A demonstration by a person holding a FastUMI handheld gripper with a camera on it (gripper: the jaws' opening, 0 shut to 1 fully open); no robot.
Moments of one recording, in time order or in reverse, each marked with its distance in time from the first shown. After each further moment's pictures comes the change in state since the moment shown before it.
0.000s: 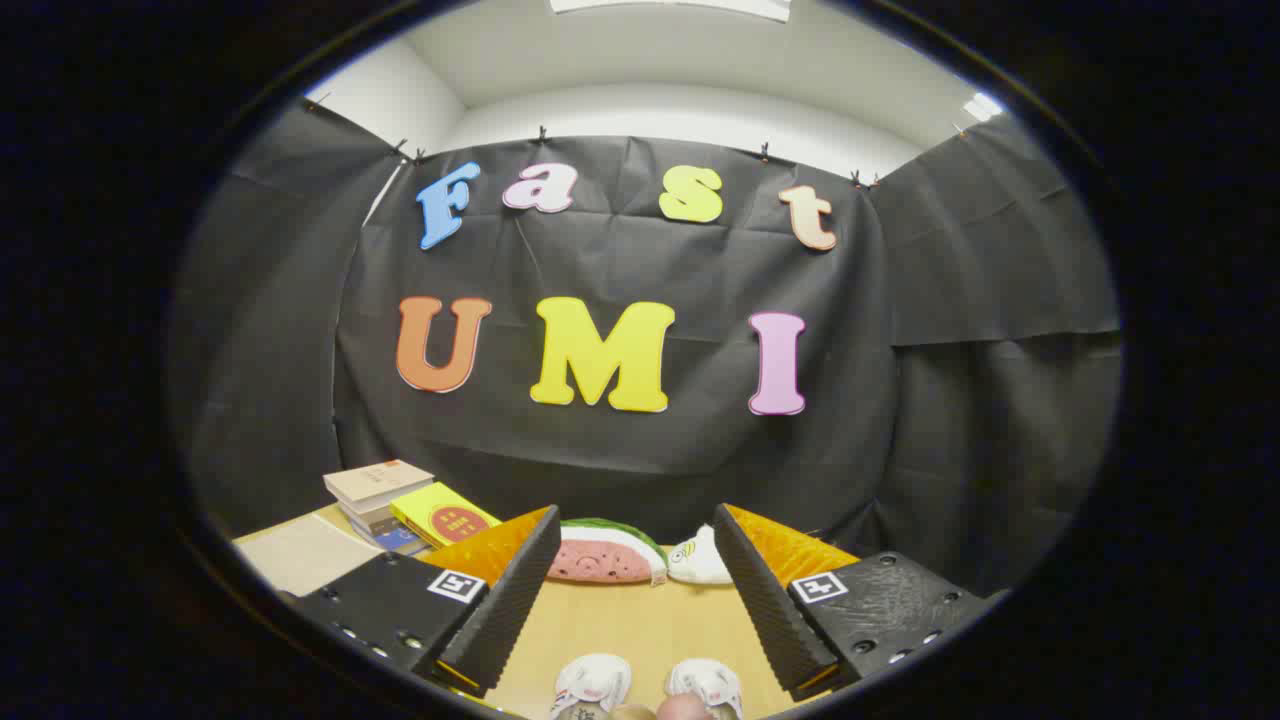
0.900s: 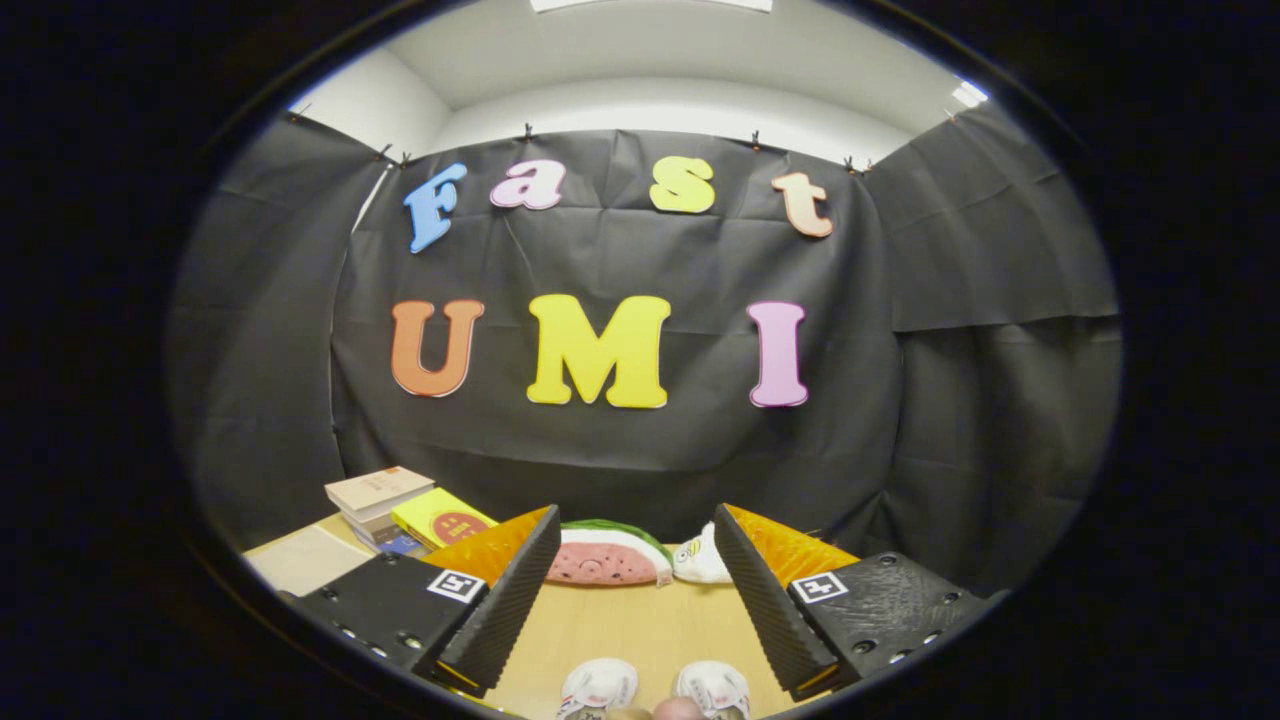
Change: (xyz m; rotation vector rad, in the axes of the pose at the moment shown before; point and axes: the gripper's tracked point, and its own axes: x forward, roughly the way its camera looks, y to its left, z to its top) arm 0.022 -0.007 -0.004 0.059 0.036 0.001
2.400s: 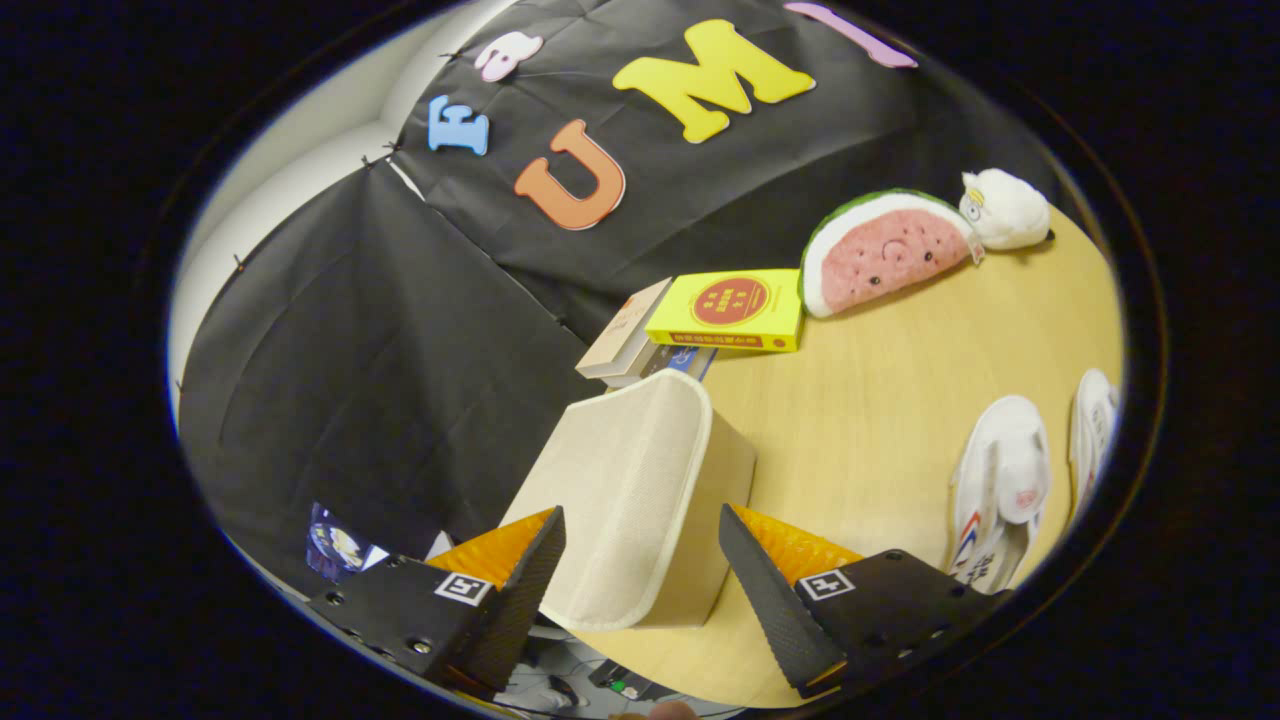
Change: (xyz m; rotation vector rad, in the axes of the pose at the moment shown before) arm -0.060 0.246 -0.203 0.546 0.757 0.708
